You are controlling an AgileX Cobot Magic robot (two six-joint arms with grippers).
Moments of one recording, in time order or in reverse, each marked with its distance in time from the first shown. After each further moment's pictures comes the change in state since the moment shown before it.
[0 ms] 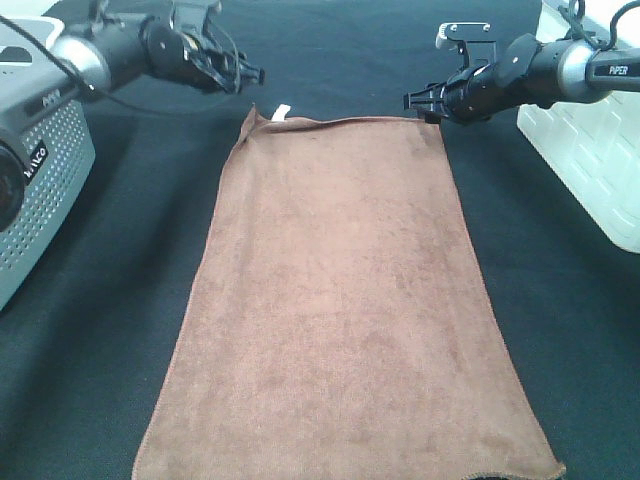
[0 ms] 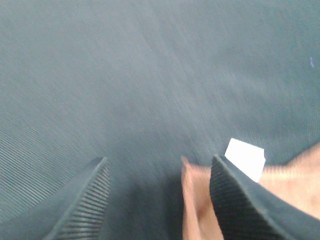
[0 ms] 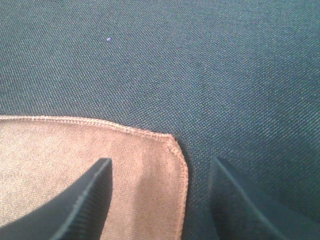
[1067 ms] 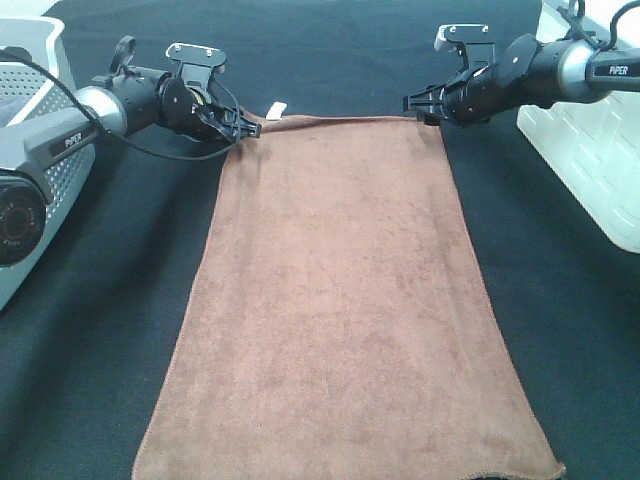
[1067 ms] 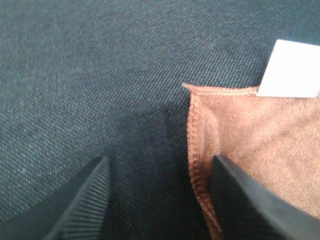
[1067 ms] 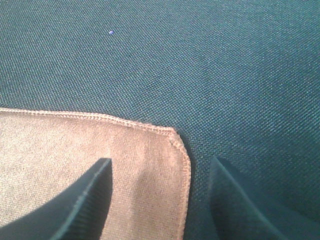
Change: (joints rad) left arm 0.003 0.099 -0.001 0.135 0.037 -0.124; right arm 0.000 0.000 0.000 0.000 0.018 0.000
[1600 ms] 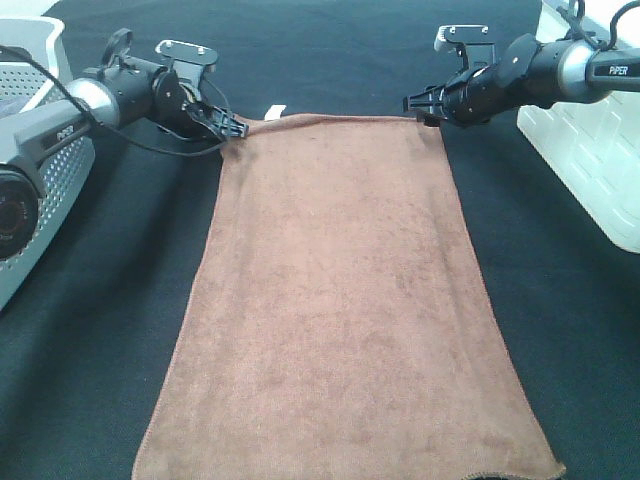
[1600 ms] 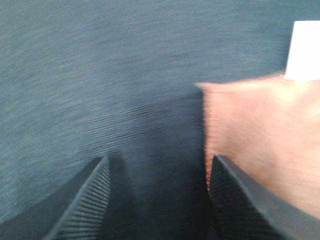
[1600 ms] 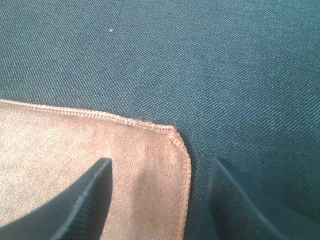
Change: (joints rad) left arm 0.019 -0.016 -0.001 0.114 0.075 -0.070; right arm 0.000 0.000 0.000 -0.002 0.006 0.000
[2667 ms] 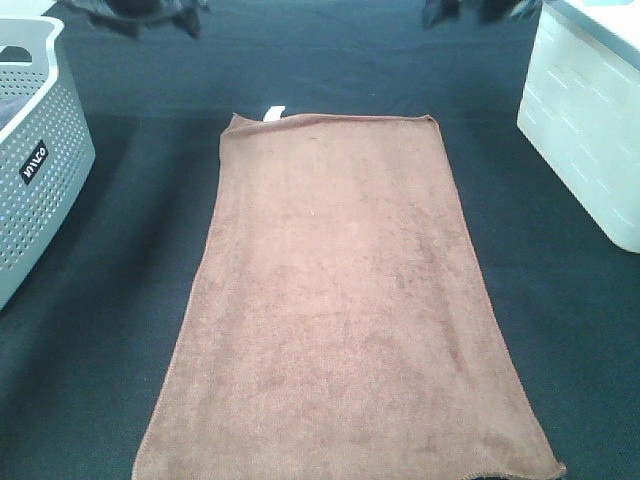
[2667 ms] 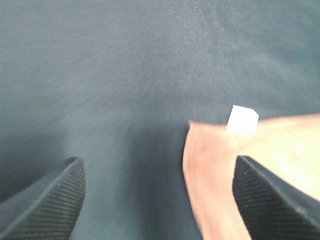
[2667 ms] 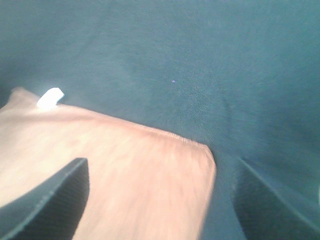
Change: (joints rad) left arm 0.025 -0.397 0.001 -0.110 0.445 -0.047; right arm -0.004 -0.399 0.000 -0.087 0.448 0.088
